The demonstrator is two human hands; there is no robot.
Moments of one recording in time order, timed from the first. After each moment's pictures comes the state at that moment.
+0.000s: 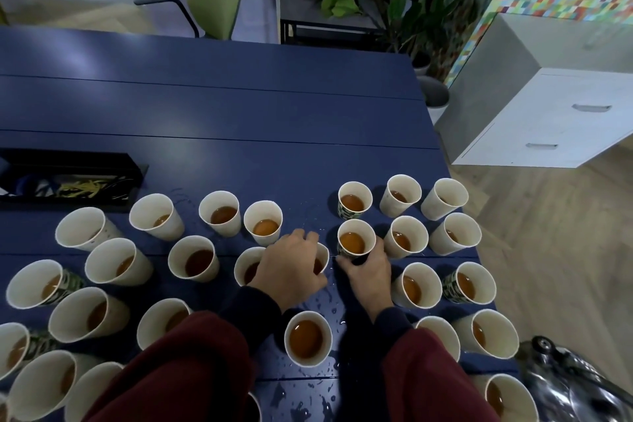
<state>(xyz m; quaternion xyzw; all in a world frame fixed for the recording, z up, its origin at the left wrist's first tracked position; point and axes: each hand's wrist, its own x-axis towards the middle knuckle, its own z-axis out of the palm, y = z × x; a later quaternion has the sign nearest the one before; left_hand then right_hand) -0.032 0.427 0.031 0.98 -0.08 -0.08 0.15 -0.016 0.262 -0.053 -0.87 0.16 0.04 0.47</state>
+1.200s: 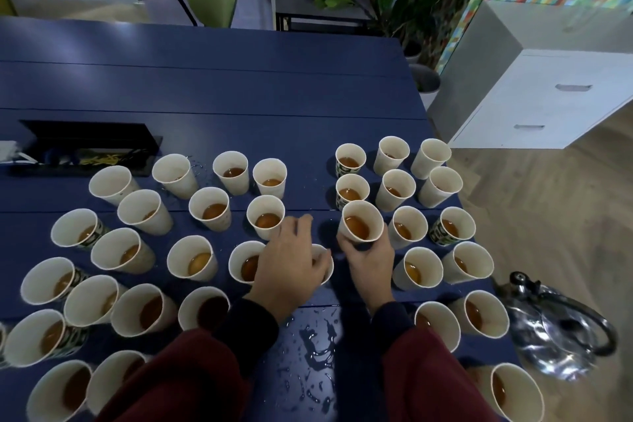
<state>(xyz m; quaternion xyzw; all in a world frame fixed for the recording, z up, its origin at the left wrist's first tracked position) -0.148 0.417 0.051 0.96 0.00 -0.03 0.27 -0.120 0.264 -0.024 -0.81 0.11 -0.10 0.57</state>
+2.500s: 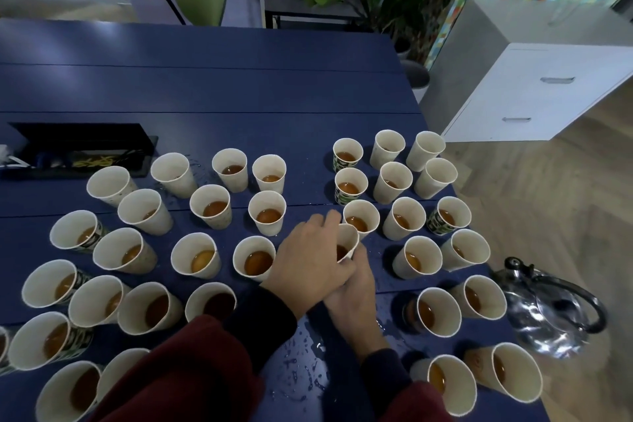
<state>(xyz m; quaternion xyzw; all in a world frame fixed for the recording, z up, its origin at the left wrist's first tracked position) -0.151 0.402 0.087 0.97 -0.07 -0.11 0.23 -0.191 0.298 -0.009 -0.83 0.02 -0.05 0.56</state>
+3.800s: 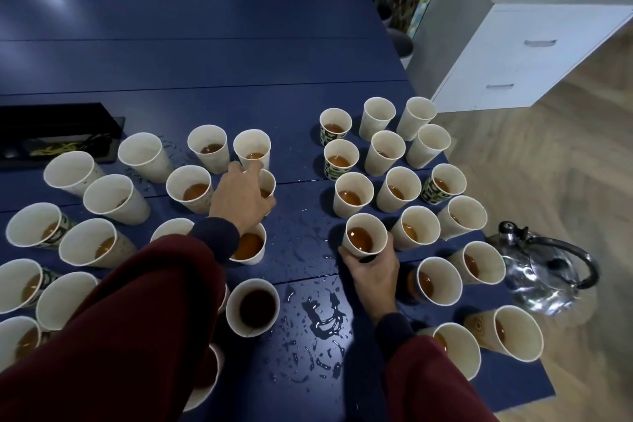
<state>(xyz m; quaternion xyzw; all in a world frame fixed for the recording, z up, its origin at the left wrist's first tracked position) -0.084 0.486 0.017 0.98 0.03 -0.08 0.20 -0.188 0.255 -0.071 -0.82 0.16 -0.13 0.53</state>
